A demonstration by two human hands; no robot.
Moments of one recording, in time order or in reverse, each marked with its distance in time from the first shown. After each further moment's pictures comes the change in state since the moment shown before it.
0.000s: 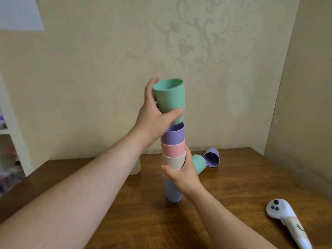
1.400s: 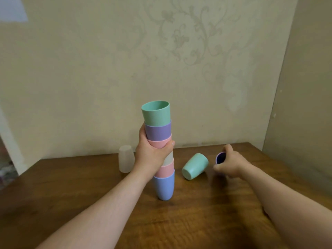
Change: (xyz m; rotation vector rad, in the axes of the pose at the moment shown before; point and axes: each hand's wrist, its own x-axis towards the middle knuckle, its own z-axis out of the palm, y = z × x) left_hand -0.060 -0.103 0.032 0.079 0.190 -0.246; right_hand 0.053 -0.004 -0.176 -0.959 -0.060 0.527
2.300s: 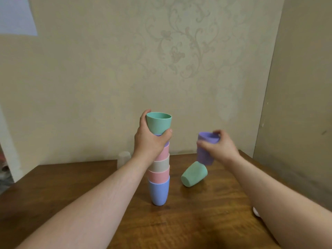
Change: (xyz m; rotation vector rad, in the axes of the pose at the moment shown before) left_hand 0.021 0.059 -0.008 0.093 0.021 0.107; right_hand -0.067 -0.069 -0.045 0.561 0.288 -0.194
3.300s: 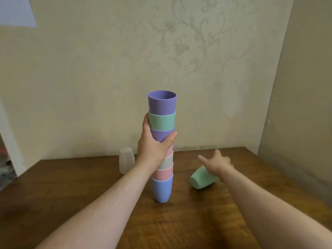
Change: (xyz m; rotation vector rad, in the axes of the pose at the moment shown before) left_hand -0.018 -0.027 0.004 -0.157 -0.048 0.023; right_hand 0.022 0.066 0.056 -0.400 -0.161 0.372
